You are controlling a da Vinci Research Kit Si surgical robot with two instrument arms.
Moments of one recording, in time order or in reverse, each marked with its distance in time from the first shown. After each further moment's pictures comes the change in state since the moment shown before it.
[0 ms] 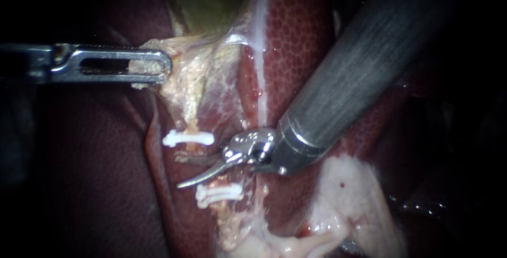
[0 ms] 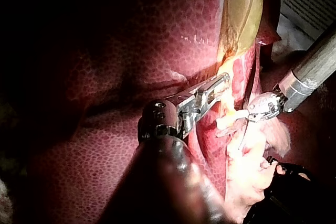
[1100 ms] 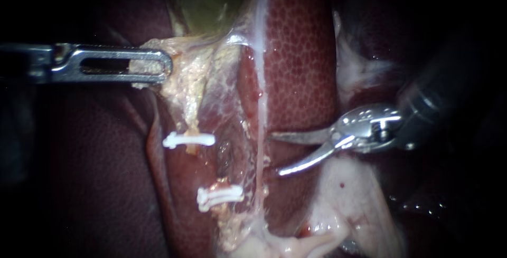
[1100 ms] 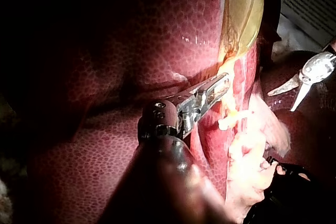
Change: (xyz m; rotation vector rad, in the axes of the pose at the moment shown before) right arm 0.002 -0.008 -0.019 -0.291 0.075 -0.277; left arm 0.000 0.000 0.000 0.000 0.000 0.000
